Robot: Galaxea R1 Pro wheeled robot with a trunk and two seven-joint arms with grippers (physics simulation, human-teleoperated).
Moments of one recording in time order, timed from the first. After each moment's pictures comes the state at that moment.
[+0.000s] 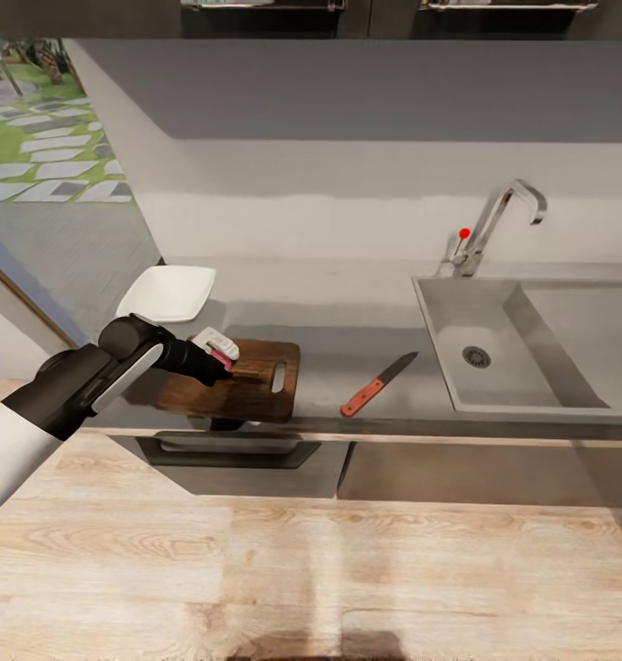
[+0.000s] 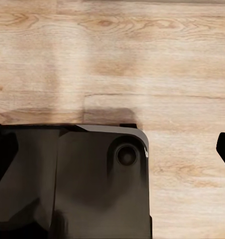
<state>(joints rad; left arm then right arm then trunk) -1.21 0.44 -0.77 -1.19 0.44 1.01 -0.41 0.20 0.15 -0.32 -0.74 0.28 -0.48 0.13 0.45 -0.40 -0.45</state>
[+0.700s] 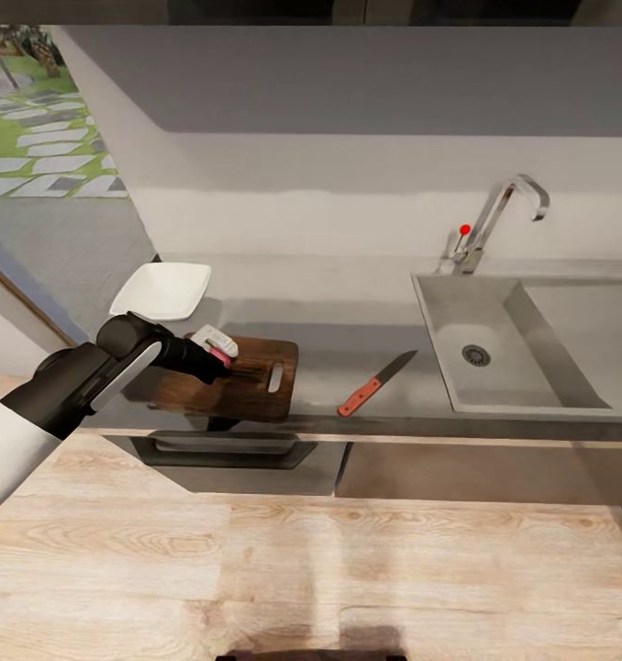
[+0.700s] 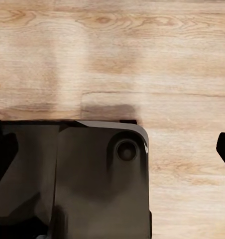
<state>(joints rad) -1.21 0.44 -0.76 -1.19 0.44 1.01 -0.41 0.20 0.14 -0.32 -0.74 0.28 -0.48 0.13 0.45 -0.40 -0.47</state>
